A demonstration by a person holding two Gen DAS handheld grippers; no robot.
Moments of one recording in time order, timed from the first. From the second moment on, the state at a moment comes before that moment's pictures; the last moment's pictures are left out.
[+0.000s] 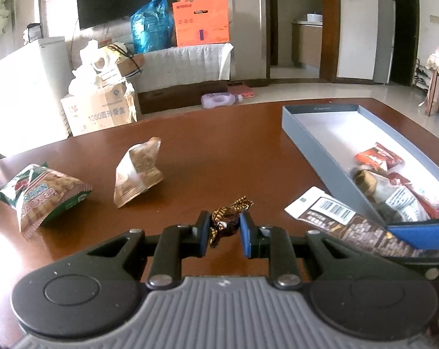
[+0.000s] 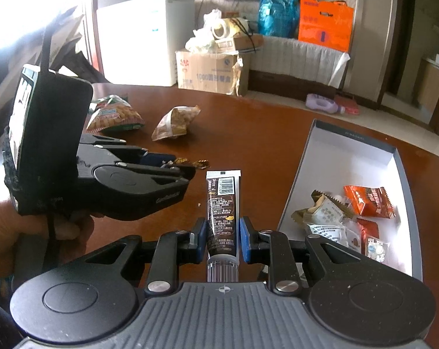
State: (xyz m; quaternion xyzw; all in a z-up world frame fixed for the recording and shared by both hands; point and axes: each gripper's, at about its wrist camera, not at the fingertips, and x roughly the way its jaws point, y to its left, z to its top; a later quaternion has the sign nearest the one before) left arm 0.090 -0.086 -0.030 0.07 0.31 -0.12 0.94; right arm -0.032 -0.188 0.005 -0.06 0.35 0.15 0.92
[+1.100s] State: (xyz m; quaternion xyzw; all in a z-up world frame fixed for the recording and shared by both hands) left arm 0.083 -0.114 0.006 0.08 0.27 -0.15 0.95; right arm -0.037 -0.236 0.031 -0.01 0.29 0.10 0.95
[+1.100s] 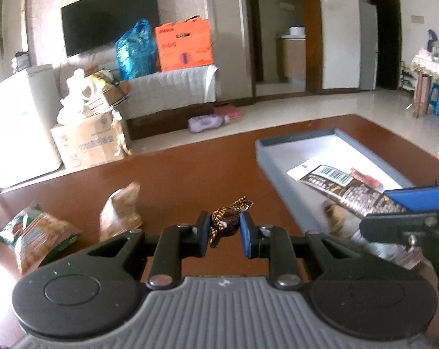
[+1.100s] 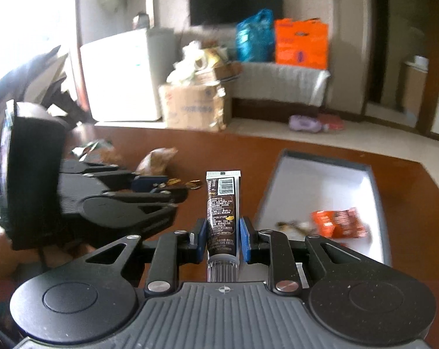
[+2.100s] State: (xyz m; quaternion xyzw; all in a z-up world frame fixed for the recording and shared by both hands) left arm 0.179 -0.279 -0.016 0.11 0.30 -0.23 0.92; right arm -0.005 -0.282 -0.017 -0.03 0.36 0.02 0.93
